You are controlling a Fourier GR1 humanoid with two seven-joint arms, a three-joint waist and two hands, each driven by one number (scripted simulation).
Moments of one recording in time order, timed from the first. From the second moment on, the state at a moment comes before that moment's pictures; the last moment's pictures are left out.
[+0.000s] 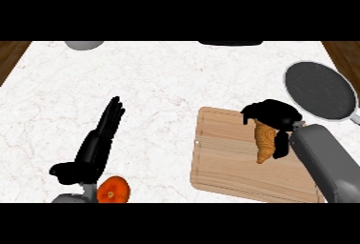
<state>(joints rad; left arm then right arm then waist) -0.02 0.08 -0.17 -1.58 0.03 0.06 -0.11 -0.58 -0.40 0.32 -0.83 1.15 0.24 -0.52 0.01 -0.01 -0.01</state>
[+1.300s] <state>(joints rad) -0.01 0.07 -0.15 -1.57 0.02 0.05 -0.11 -0.06 -0.30 -0.16 -1.81 0.67 0.20 -0.14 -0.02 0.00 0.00</state>
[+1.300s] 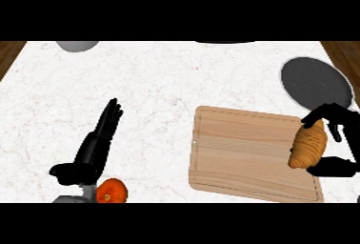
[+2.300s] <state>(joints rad) -0.06 0.06 -0.15 -1.56 0.02 0.03 -0.11 -0.54 -0.44 -0.49 -0.89 0.64 -0.24 -0.46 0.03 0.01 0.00</state>
